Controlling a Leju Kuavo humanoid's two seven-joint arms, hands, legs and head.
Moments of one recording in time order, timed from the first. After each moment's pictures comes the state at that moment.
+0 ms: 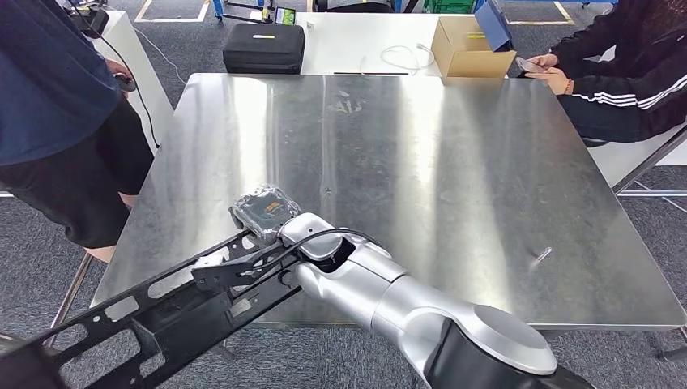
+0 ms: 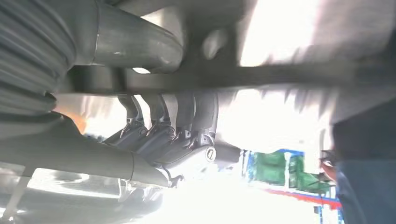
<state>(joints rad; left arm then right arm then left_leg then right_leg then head) -0.12 -0.20 1.31 -0.19 -1.19 0.19 -0.23 -1.01 0.35 1.26 -0.54 0.68 -0.15 0.13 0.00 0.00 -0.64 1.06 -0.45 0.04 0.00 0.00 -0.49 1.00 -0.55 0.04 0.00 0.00</state>
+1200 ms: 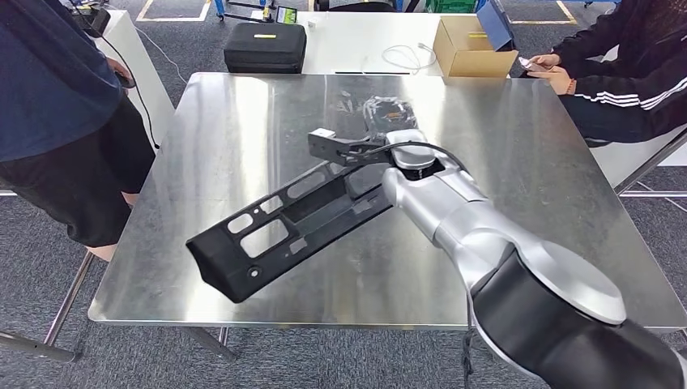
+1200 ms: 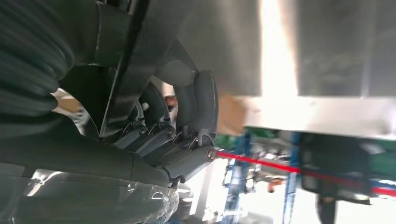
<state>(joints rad) -0.12 -0.19 1.29 -0.19 -1.20 0.21 -0.23 -1.28 0.20 1.16 -0.22 0.62 -0.17 0.35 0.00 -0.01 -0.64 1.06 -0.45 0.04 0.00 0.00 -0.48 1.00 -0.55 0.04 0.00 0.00</state>
